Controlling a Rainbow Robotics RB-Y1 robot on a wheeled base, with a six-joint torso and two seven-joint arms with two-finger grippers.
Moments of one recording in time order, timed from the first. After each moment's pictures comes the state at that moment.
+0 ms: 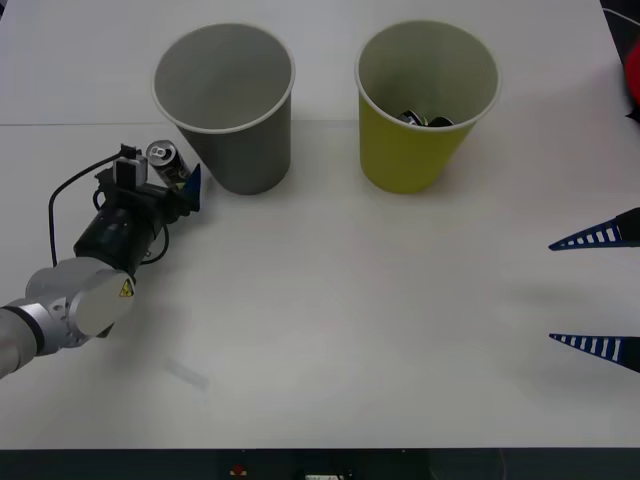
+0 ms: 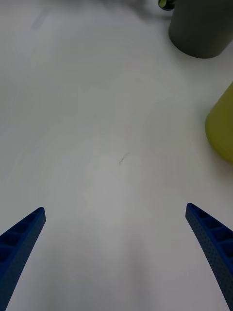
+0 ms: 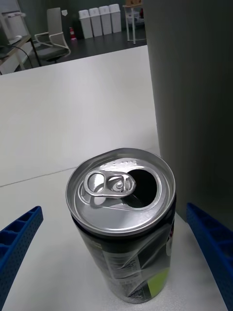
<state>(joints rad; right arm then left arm) 0.26 -1.13 -0.26 -2.01 1.31 -1.13 -0.09 -0.59 0.67 -0.86 -0.89 -1.89 0.50 1.23</state>
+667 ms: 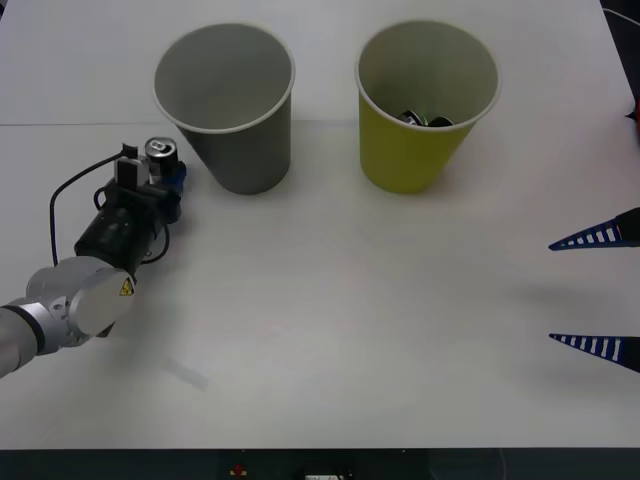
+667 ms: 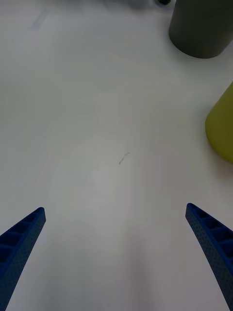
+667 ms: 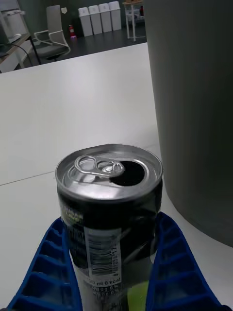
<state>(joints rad) 0.26 -1.13 -0.26 -2.01 1.31 -1.13 -0.09 -0.59 0.67 -0.86 -0.89 -1.88 0.49 1.21</state>
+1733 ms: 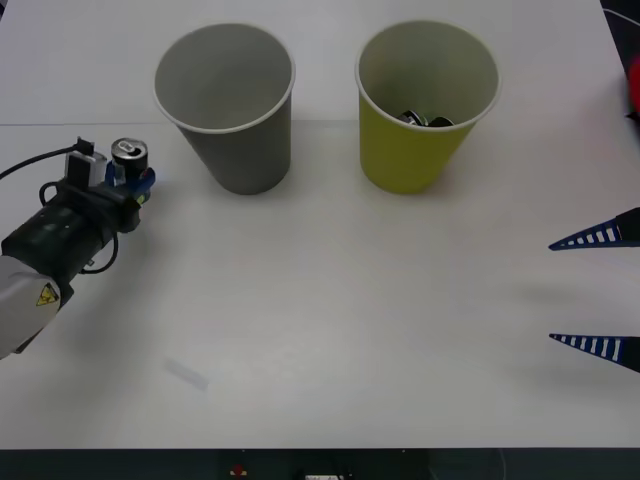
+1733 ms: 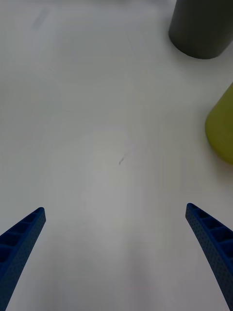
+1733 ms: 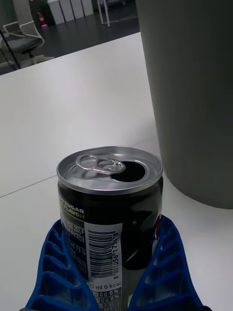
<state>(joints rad) 0.26 -1.13 -0.26 -2.01 1.31 -1.13 -0.09 -0.30 0.93 -0.56 -1.41 -1.98 0.17 1.16</state>
